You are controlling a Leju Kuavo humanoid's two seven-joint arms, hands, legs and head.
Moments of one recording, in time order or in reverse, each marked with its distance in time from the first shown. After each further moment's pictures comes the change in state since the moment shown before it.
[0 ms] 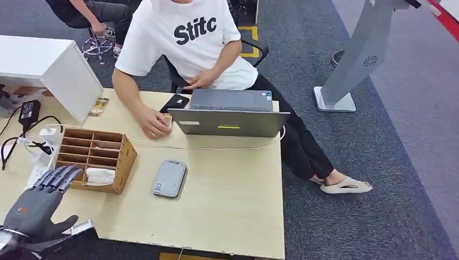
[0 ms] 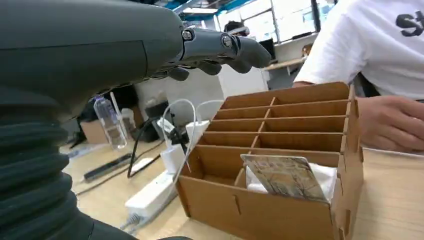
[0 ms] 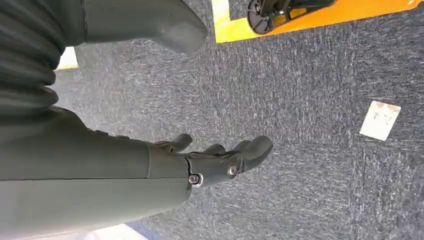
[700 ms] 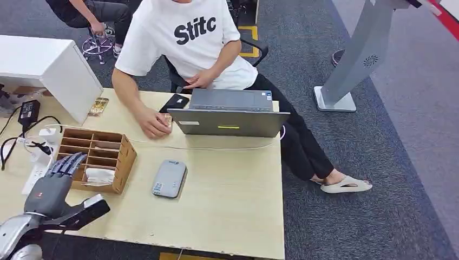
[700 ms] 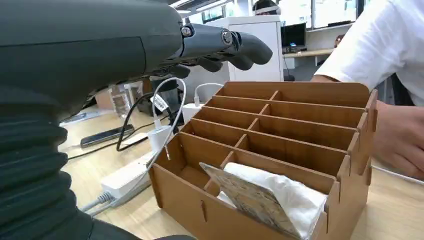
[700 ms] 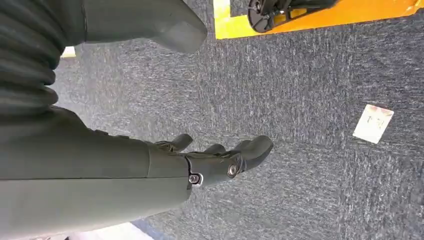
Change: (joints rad) left arm -0.144 -0.167 0.009 0.211 -0.005 0.051 -0.039; right arm -0.004 0.000 0.000 0.000 0.050 0.013 0.003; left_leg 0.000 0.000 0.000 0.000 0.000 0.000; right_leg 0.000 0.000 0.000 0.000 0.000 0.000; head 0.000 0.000
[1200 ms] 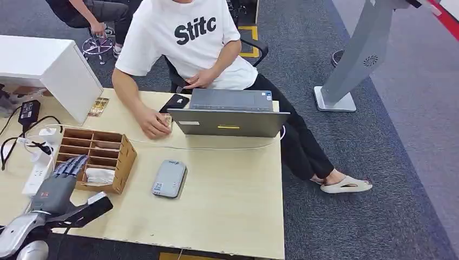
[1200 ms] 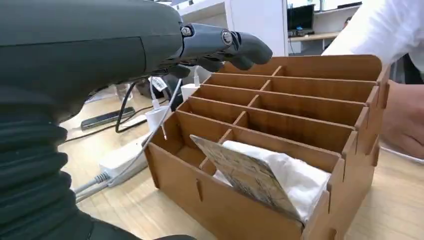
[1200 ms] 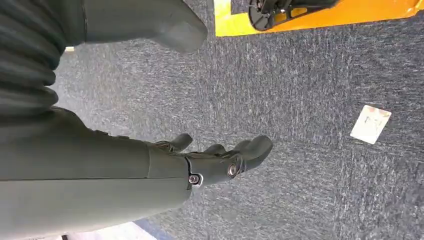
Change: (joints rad) left arm -0.025 -0.030 0.002 0.087 0.006 -0.003 -0.013; right arm -0.001 0.000 0.000 0.000 0.019 0.003 0.000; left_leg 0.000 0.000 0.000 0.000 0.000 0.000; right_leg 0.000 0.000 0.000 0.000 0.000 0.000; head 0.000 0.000
